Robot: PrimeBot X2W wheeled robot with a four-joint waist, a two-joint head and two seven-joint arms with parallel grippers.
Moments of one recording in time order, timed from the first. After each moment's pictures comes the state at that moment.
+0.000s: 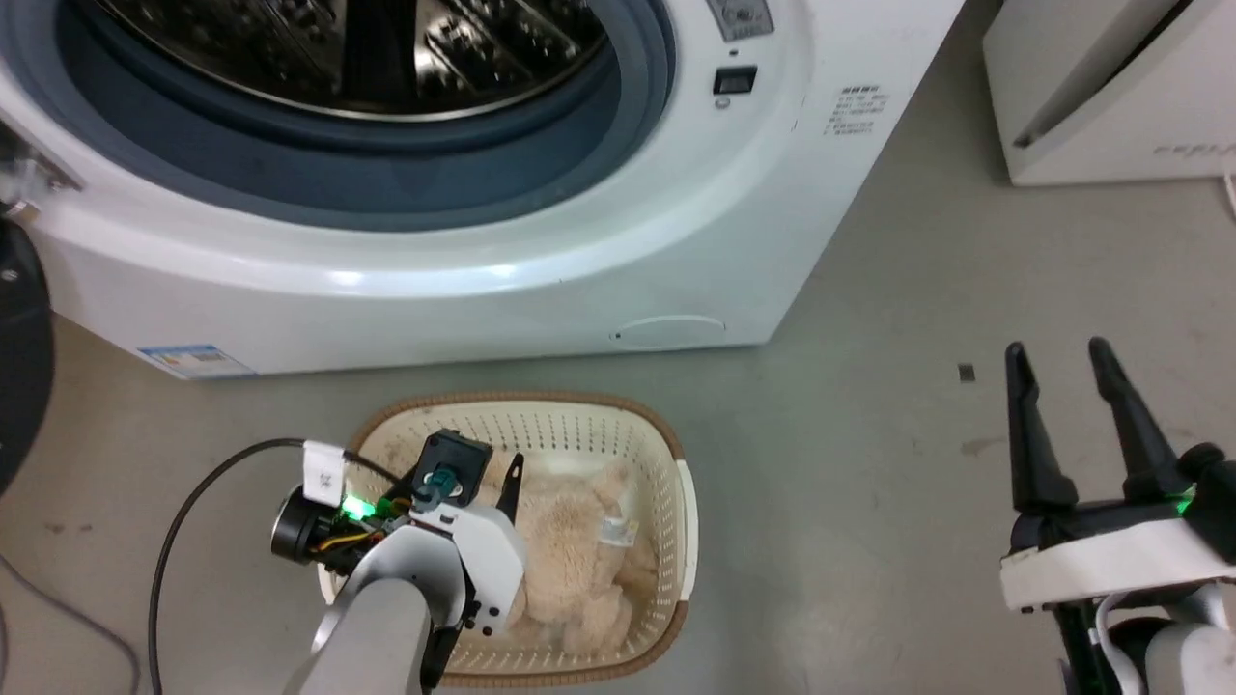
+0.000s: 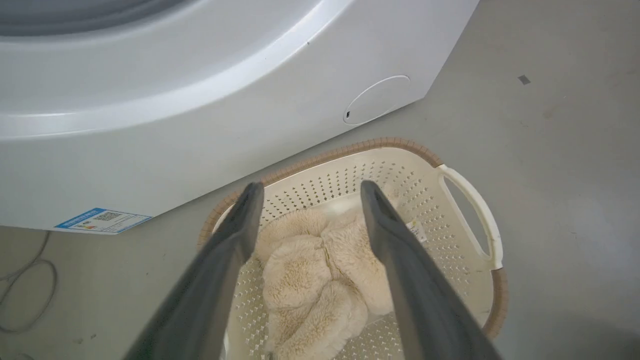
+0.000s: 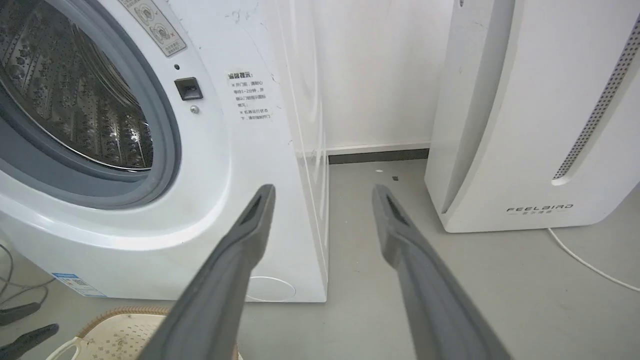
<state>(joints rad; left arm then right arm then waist) -0.36 0.10 -0.23 0.51 0.05 -0.04 0.07 -0.11 -0.05 -0.07 -0.09 0.18 0.13 -0.10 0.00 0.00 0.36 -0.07</state>
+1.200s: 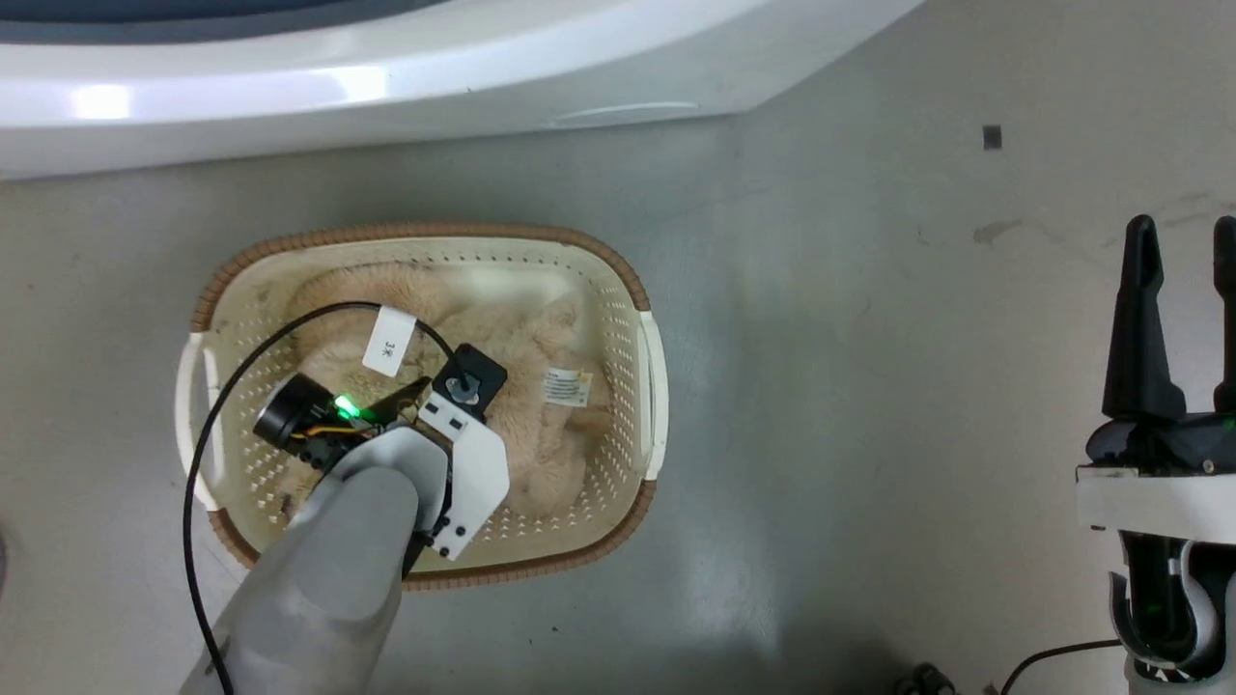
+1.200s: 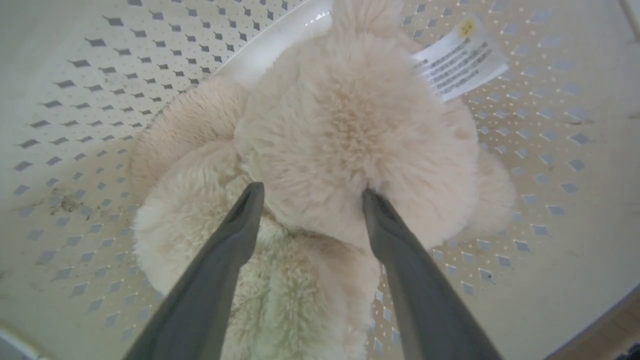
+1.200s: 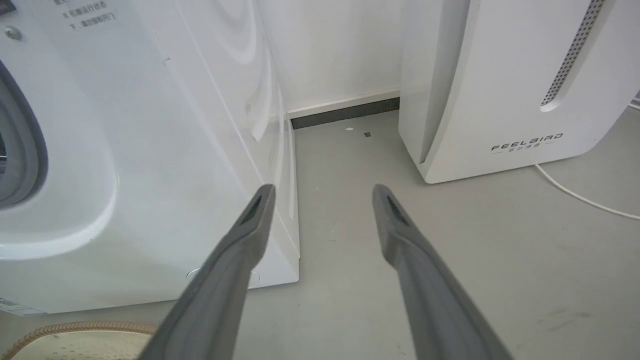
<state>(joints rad) -0.69 0.18 -0.45 0.88 0.08 -0.08 0.18 -0.22 -0.05 -0.13 -0.18 0.32 0.13 -0.17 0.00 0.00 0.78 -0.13</state>
